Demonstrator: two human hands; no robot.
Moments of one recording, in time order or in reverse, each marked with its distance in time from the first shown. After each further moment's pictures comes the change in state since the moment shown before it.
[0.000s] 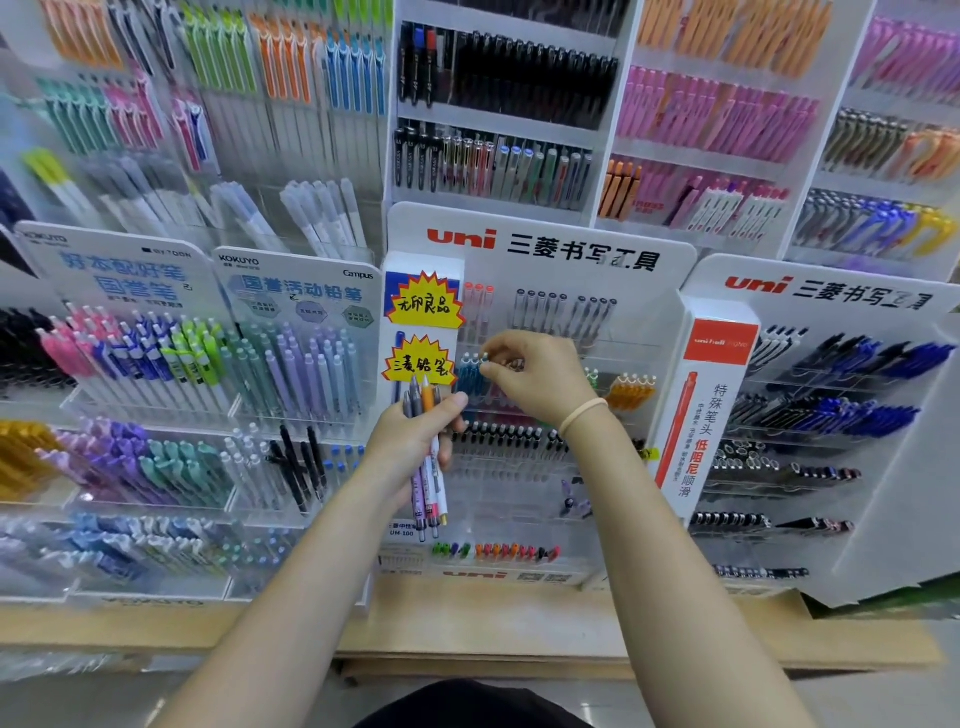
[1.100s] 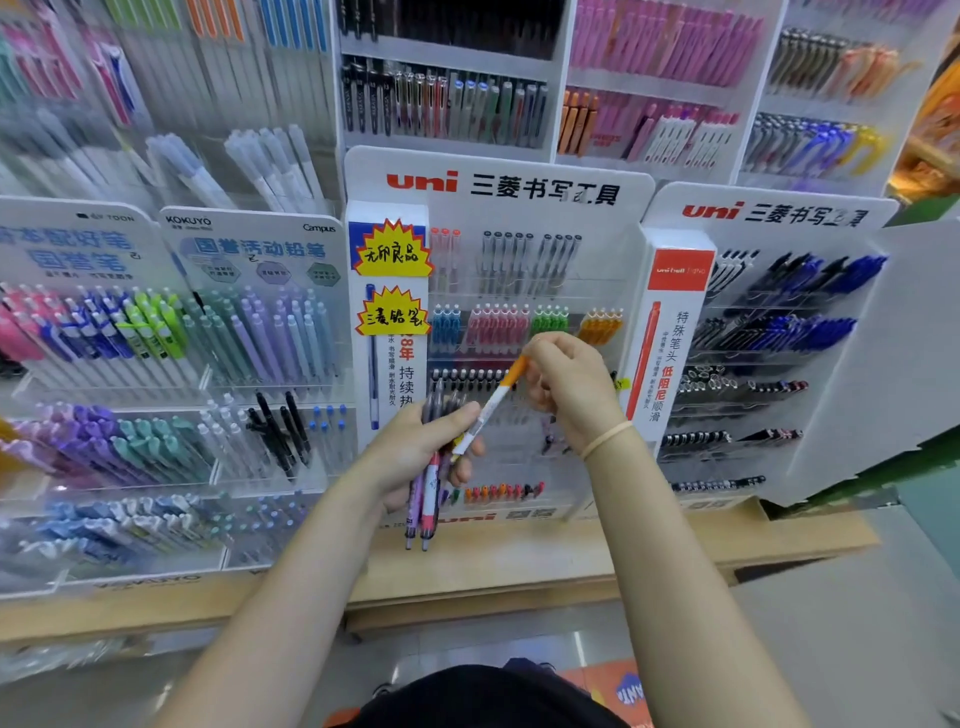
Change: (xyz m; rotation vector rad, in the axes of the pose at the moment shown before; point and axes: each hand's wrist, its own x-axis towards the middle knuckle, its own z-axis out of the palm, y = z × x) left_hand -0.046 -0.013 -0.001 0.157 -0.361 -0.204; right_hand -0.090 -0.007 -0.007 0.959 0.194 0.565
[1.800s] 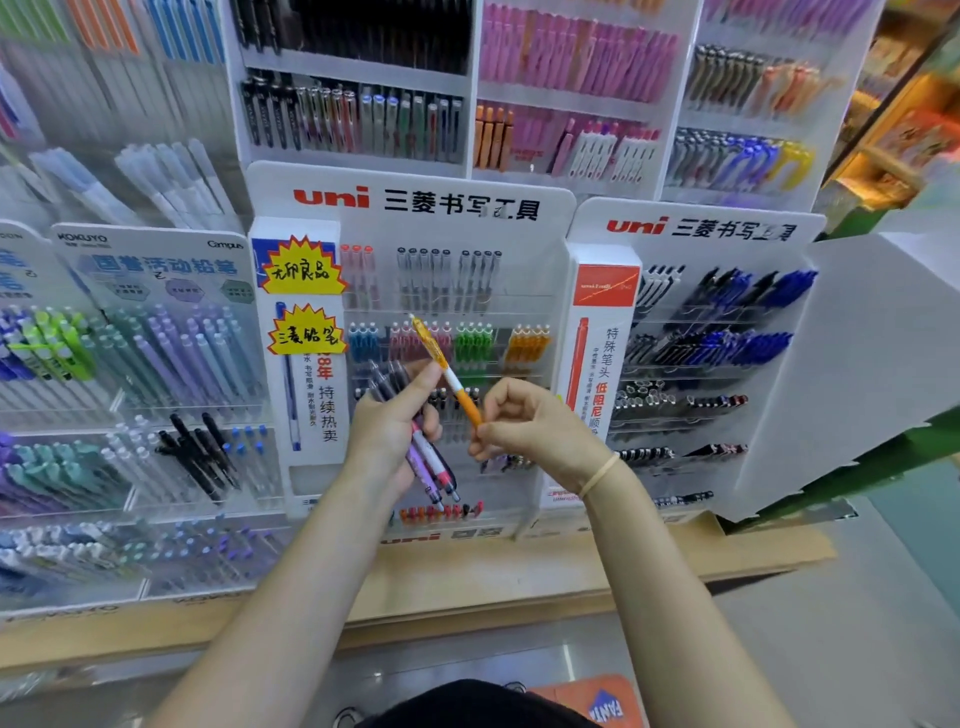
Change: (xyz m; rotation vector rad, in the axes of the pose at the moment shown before) left_hand 0.051 0.008 0.077 -0.451 0.393 0.222; right_hand 0.006 0.018 -0.079 -0.083 -0.449 -0.020
